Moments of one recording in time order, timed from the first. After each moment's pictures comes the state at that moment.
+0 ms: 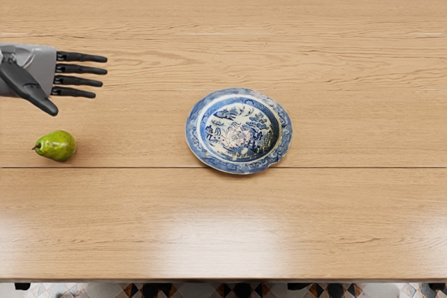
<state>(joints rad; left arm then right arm) -1.18 1.08 -0.29 -1.30 -0.25 -0.61 0.59 -0.10 0.00 0.05 0.20 -0.07 -0.10 0.08</state>
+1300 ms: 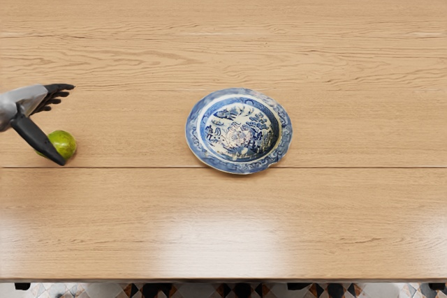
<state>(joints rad) -1.17 1.16 0.06 -1.71 0.56 0.16 0.27 -0.10 0.00 0.05 0.20 -0.05 -0.12 0.07</state>
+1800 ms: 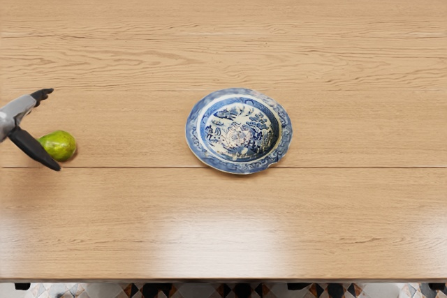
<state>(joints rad) -1.13 1.09 0.18 -1.71 0.64 0.49 0.26 -0.10 0.00 0.05 0.20 -0.05 -0.12 0.07</state>
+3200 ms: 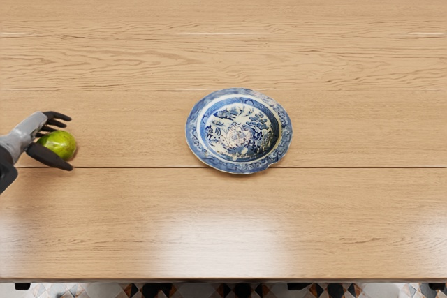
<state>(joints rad) -1.02 0.96 0.19 -1.62 0.65 0.60 0.26 -0.10 0.00 0.05 0.20 -0.05 -0.12 0.07</state>
